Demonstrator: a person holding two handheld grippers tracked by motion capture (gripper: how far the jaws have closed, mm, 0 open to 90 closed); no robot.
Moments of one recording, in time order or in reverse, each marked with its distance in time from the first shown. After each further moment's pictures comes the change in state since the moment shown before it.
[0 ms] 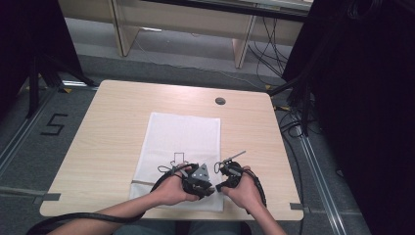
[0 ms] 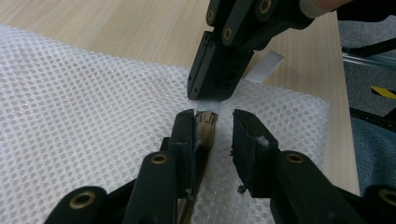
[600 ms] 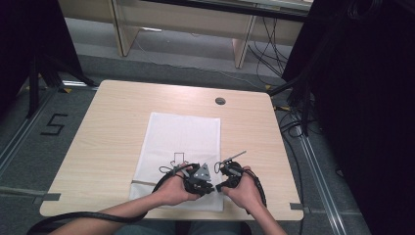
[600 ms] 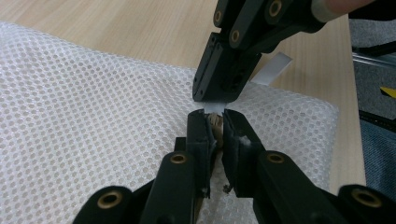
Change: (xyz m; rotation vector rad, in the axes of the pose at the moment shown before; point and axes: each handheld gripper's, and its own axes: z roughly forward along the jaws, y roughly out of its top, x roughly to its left) left arm -0.002 0.003 0.002 0.010 0.030 -0.019; right arm 0.000 0.000 -0.001 0.005 0.004 0.012
